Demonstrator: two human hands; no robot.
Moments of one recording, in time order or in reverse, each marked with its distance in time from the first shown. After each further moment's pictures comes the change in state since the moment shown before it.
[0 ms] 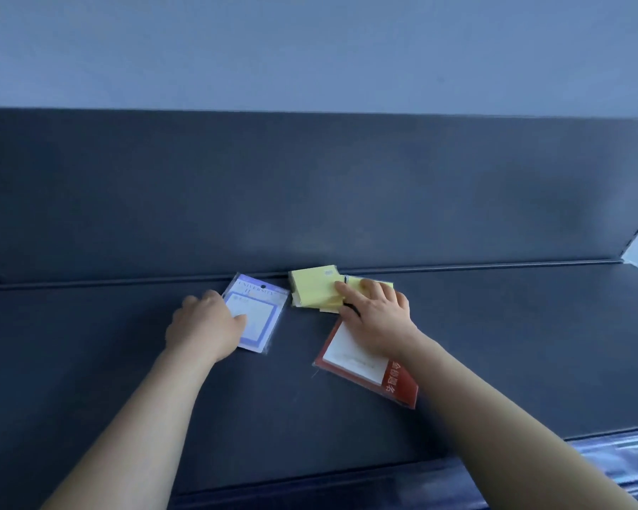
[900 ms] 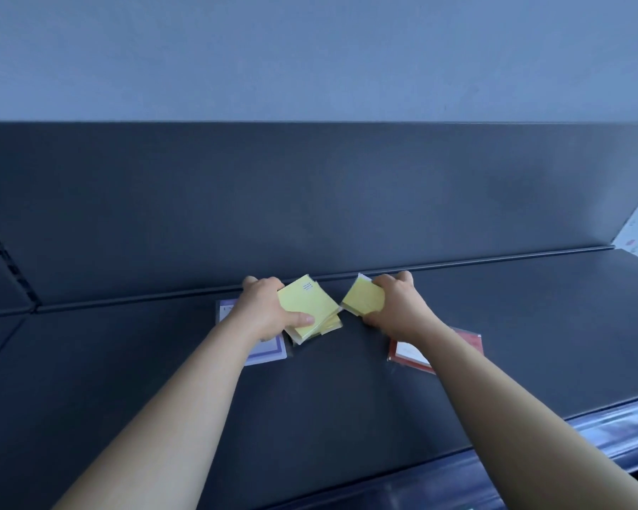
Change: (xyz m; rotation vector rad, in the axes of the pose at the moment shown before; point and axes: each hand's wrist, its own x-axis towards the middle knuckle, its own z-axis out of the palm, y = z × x) left_hand 0.047 -0.035 -0.033 -0.264 -0.239 0.360; right_hand 0.005 -0.088 -0.010 0.318 0.028 0.311
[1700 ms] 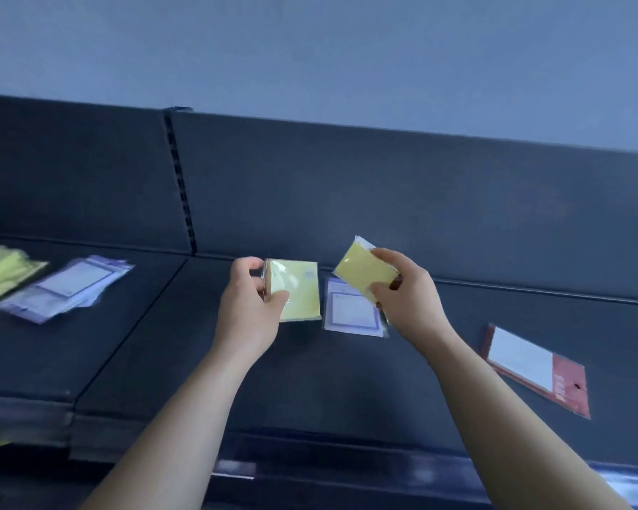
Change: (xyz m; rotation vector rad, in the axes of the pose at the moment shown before) left_hand -0.128 -0.094 -0.058 -0.493 0.604 -0.049; right_hand -0.075 -0.120 0.037 0.506 0.030 -0.269
